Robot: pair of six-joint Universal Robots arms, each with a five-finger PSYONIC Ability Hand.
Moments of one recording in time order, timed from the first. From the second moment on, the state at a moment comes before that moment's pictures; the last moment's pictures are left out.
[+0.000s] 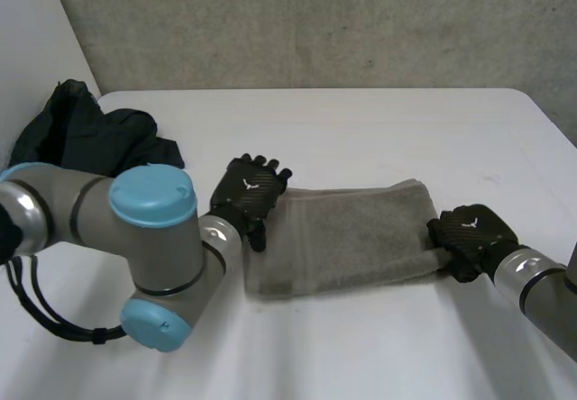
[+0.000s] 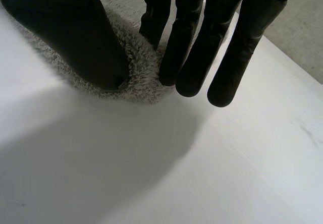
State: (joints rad) left arm 4.08 -2.20 -1.42 3.40 -1.58 3.53; right arm 1.68 -1.20 1.87 -0.19 1.23 2.55; left_hand 0.19 0.20 0.21 0.20 0.05; right_hand 0.89 1.17 1.18 1.19 0.98
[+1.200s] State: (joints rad) left arm 4.02 -2.28 -1.24 3.29 -1.49 3.28; right arm 1.97 -1.08 1.45 0.00 1.35 2.97; left_hand 0.19 0.20 0.21 0.20 0.05; right_hand 0.20 0.22 0.21 0.23 0.07
